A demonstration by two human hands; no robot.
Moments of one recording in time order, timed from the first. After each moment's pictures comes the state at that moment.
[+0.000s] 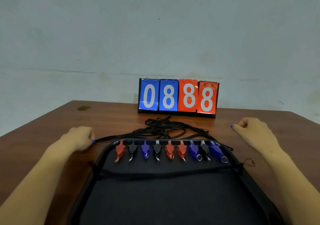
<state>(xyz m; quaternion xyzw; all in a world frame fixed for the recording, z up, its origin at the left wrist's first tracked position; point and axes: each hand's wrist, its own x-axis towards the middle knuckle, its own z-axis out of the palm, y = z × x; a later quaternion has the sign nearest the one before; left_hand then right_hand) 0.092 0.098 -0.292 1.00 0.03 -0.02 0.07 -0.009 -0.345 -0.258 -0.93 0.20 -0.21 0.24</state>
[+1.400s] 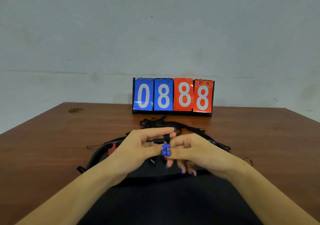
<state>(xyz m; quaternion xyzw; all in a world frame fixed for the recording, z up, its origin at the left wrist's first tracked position) -0.020 -0.048 -0.260 0.73 -0.29 -0.07 0.61 -0.043 -0.224 -0.252 -0.82 -0.17 0.14 0.53</state>
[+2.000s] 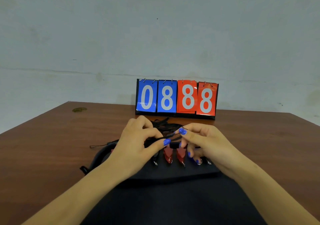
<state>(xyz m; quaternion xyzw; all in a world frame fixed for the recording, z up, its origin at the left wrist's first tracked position) -0.003 -0.041 -0.271 0.87 -0.32 0.21 0.32 -0.037 -0.230 -0.247 -0.79 -0.10 -0.01 0.60</state>
